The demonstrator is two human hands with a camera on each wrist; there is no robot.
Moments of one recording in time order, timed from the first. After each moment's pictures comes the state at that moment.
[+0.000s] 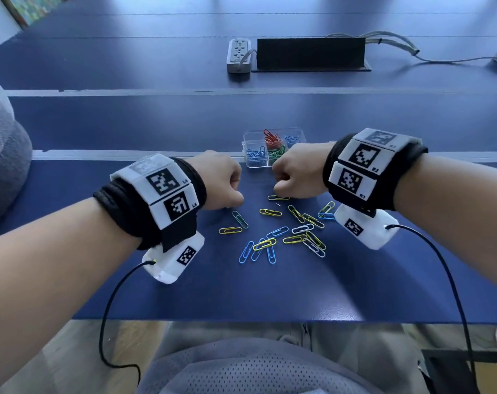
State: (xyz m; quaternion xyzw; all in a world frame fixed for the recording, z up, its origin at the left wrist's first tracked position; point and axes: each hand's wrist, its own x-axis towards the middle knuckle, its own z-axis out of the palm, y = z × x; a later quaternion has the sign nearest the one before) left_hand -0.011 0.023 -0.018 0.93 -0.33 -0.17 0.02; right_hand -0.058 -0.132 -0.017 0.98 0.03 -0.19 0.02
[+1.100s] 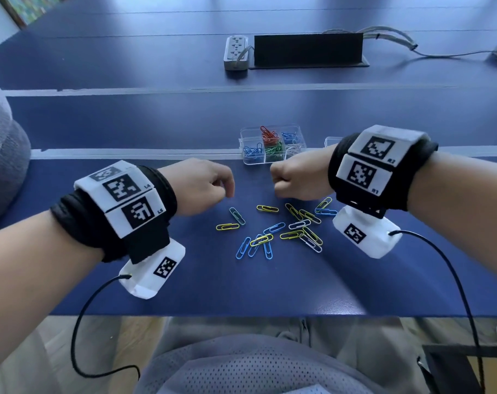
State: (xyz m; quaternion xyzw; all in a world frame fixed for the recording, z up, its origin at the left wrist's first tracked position) left_hand -0.021 0.045 -0.013 0.91 -0.31 -0.24 0.12; right_hand -0.069 -0.130 -0.016 0.97 0.04 -0.25 0.01
